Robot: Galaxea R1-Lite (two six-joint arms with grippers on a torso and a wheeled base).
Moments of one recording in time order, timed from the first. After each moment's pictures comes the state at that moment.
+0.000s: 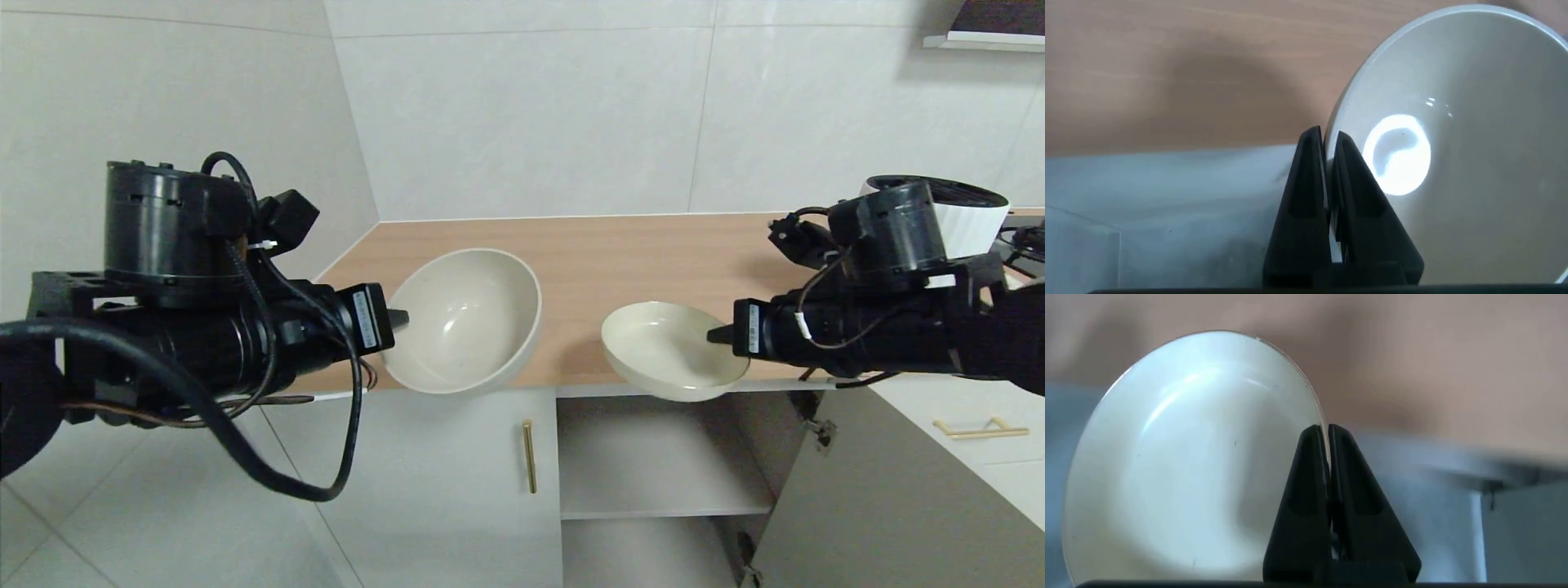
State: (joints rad) left arm -0.42 1.52 -0.97 -0.13 0.06 -0.44; right arm 0.45 1.69 -1.09 -0.07 0.05 0.38
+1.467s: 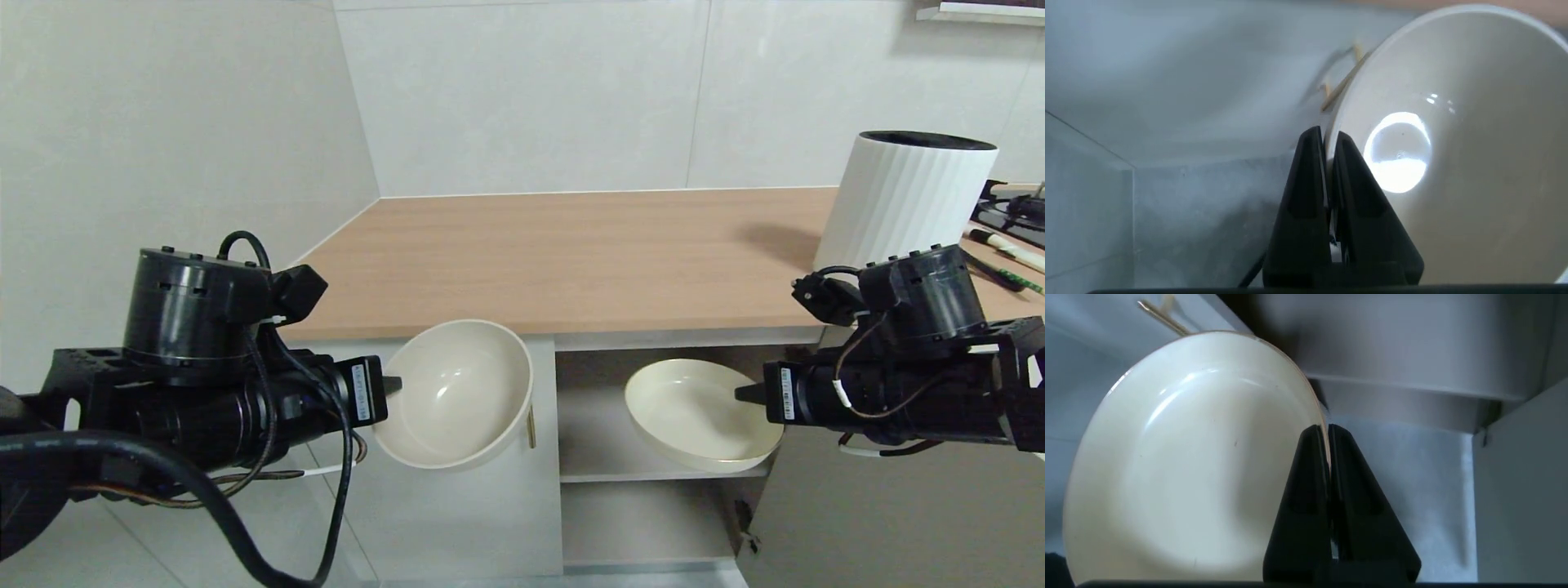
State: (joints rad) left arm -0.42 1.51 -0.79 -0.16 0.06 -0.44; right arm 0.44 1.62 -0.87 -0.12 0.05 0.36
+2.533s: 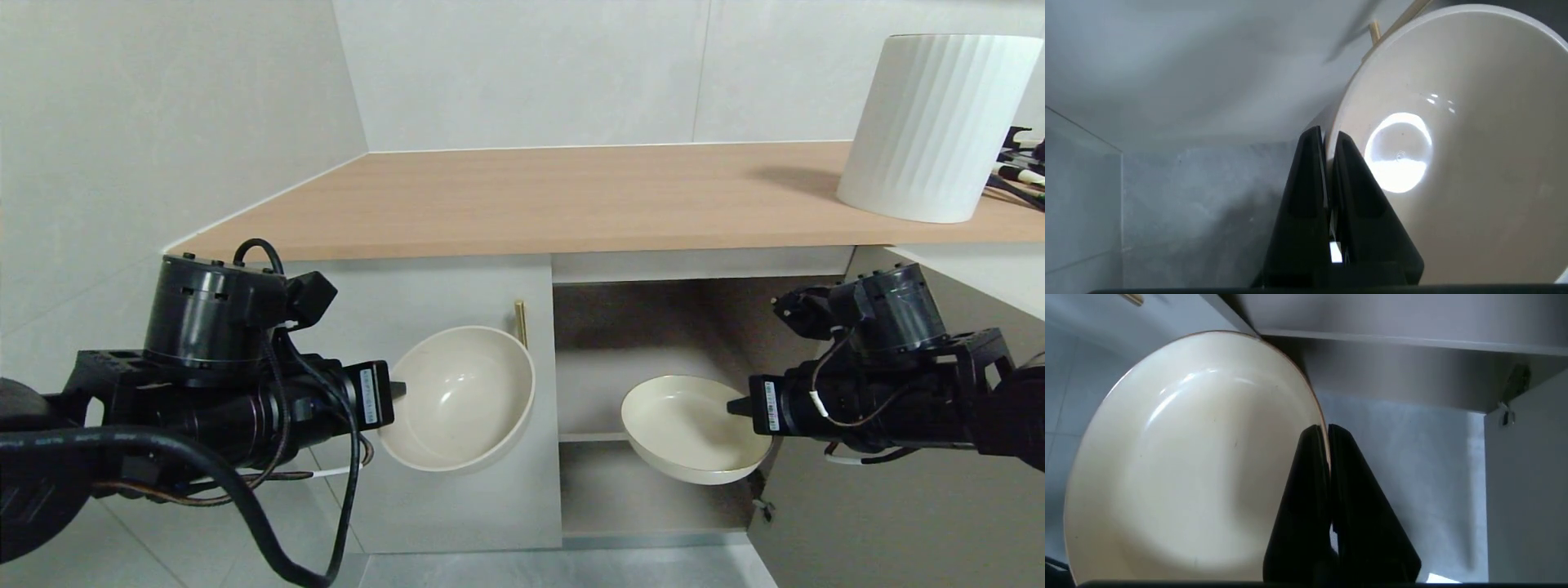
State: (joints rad) left arm -0.42 1.54 -0.79 -0.16 0.06 -0.44; right arm 0.44 1.68 -0.87 -0.14 0.05 0.35
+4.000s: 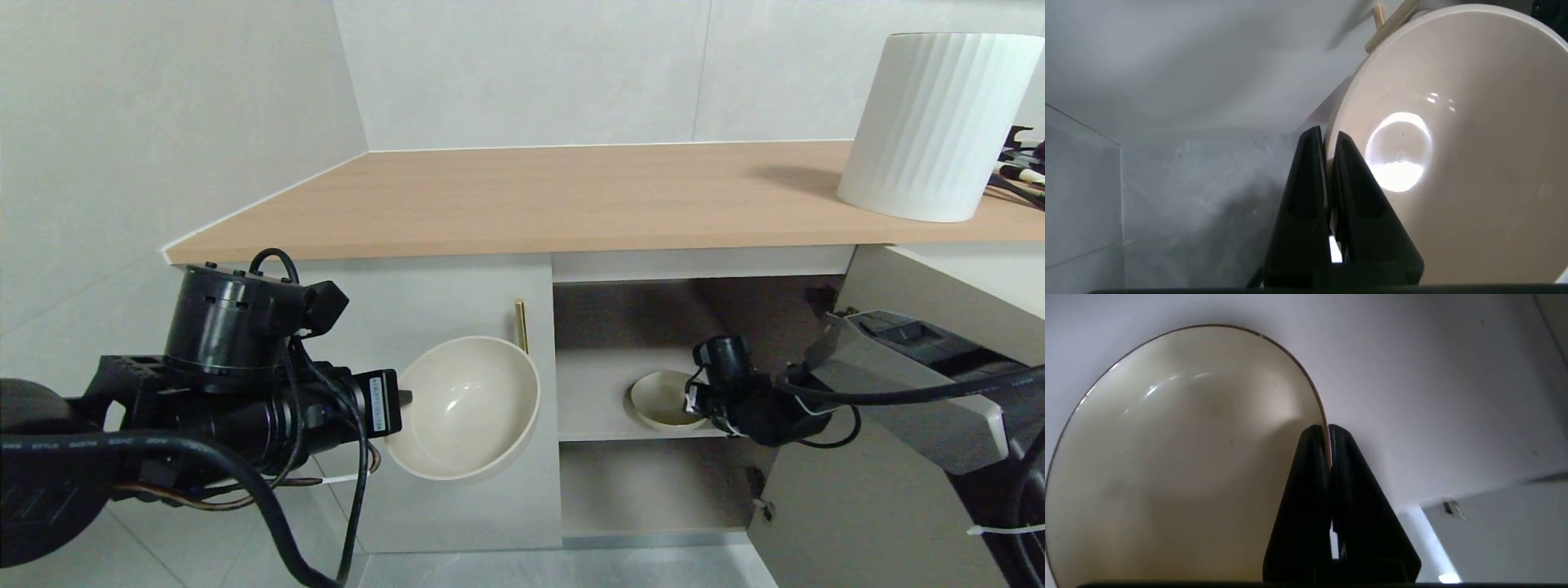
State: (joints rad) left arm -0.43 1.56 -0.79 -0.16 0.06 -0.44; right arm 0.30 2.54 -1.40 -0.46 -0.37 0.43
